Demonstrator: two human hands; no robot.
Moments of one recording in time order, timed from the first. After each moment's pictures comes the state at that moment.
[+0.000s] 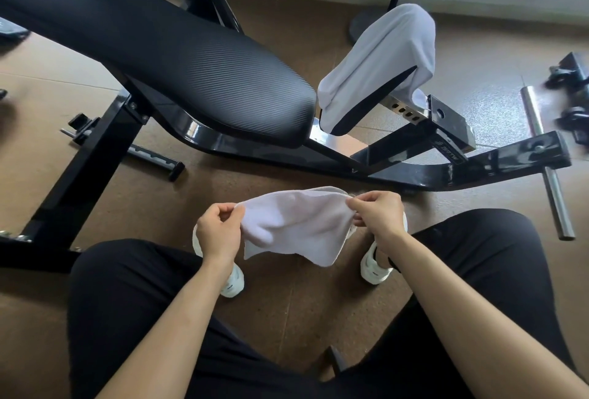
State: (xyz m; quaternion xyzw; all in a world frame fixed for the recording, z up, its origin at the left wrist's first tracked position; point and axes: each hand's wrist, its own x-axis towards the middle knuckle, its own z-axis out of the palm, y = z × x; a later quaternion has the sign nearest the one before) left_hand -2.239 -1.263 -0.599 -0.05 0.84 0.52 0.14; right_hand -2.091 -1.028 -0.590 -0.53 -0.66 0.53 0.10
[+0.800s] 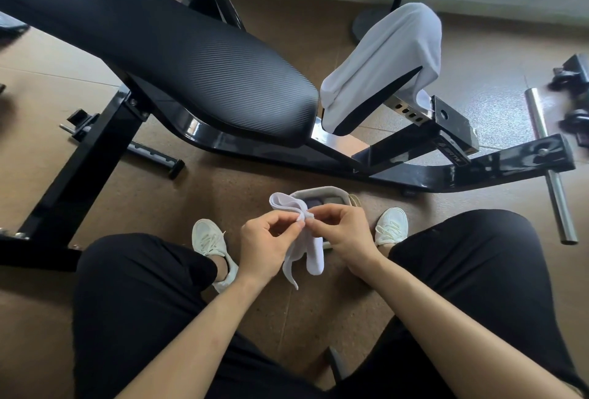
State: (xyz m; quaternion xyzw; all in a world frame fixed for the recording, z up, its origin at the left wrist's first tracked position) left_hand -2.187 -1.236 -0.585 0.23 0.80 0.53 0.18; right_hand -2.098 -1.088 -0.579 -0.31 -0.71 0.62 0.08
